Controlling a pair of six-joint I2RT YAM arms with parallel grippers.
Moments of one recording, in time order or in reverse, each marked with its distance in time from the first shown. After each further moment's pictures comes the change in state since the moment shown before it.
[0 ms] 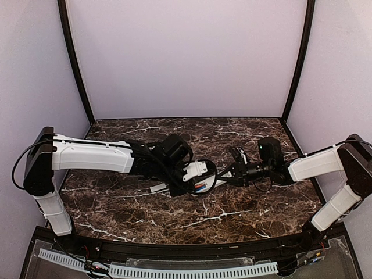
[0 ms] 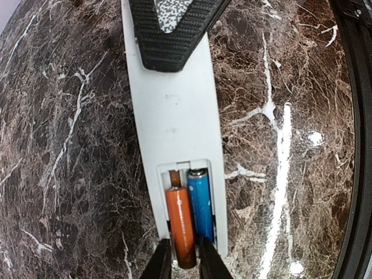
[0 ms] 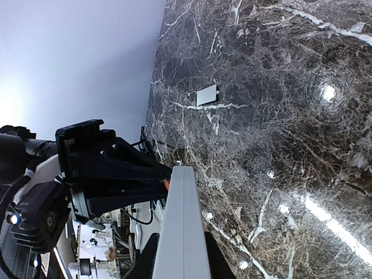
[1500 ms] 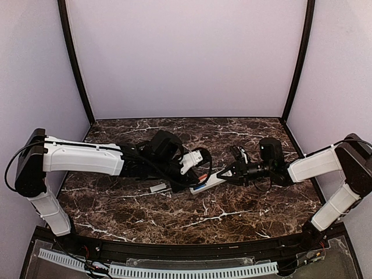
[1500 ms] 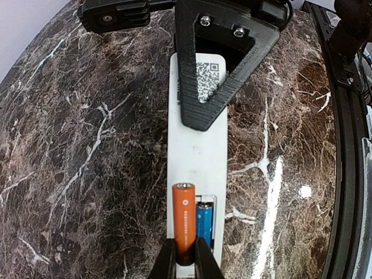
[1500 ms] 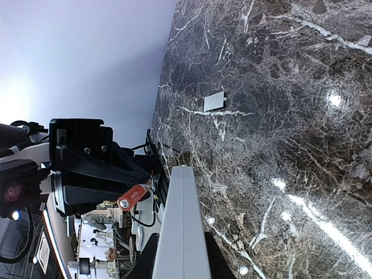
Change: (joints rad) left arm 0.026 -0.082 -0.116 0.242 0.063 -0.142; right arm -0.018 0.018 -0.019 0.083 -0.016 0.014
